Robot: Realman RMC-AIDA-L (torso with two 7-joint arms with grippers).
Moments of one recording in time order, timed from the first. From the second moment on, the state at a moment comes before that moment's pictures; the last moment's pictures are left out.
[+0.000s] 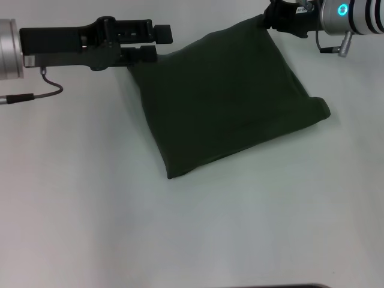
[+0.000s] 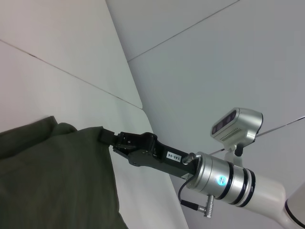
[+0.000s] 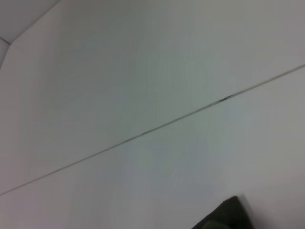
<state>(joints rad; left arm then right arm) -0.61 -2.09 -2.37 -0.87 -1.20 1.64 -2.51 0.90 2.03 -0.76 -0.38 -2.27 -0.75 2.59</state>
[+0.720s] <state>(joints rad) -0.61 -2.08 -2.37 -0.86 -1.20 1.64 -2.51 0.89 2.02 -0.75 -0.43 -2.24 -0.77 2.59</state>
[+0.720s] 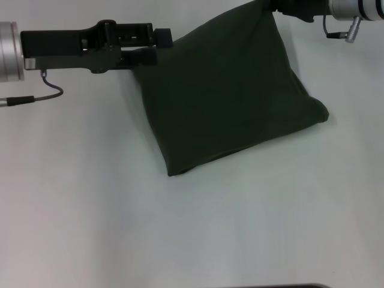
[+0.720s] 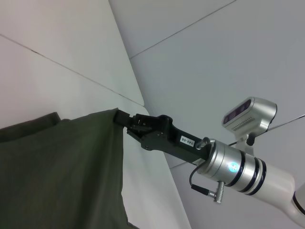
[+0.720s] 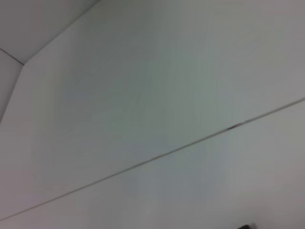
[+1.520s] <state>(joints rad) -0.61 -2.09 -2.37 -0.86 -1.20 1.64 -2.51 0.91 2.02 -0.76 -0.43 -2.24 -0.71 2.57</state>
